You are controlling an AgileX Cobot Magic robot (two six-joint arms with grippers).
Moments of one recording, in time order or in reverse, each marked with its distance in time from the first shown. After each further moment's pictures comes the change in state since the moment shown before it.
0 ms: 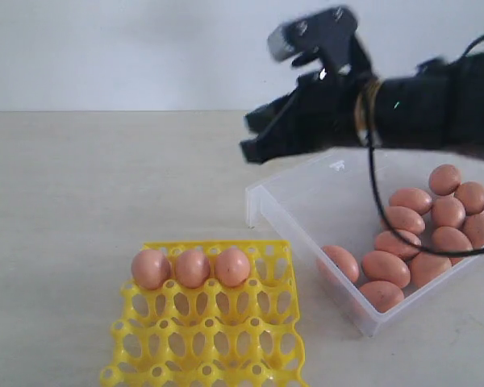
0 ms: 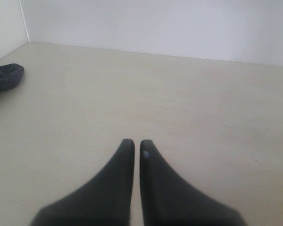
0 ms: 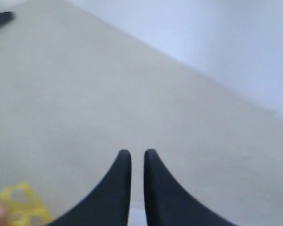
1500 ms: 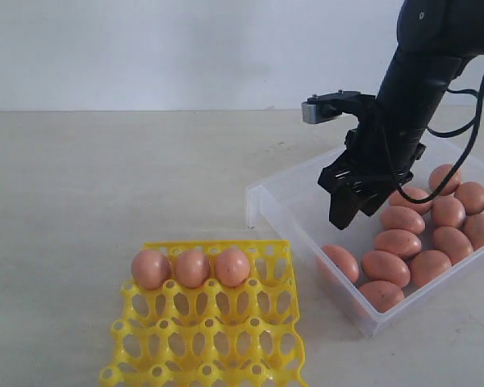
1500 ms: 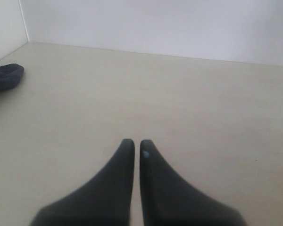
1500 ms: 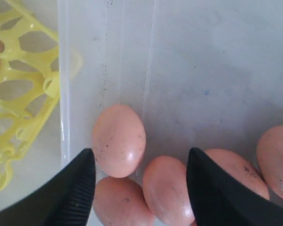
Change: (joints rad) left arm 0.000 0.000 0.000 0.000 0.000 0.000; right arm -0.215 0.432 -0.549 1.315 1.409 -1.377
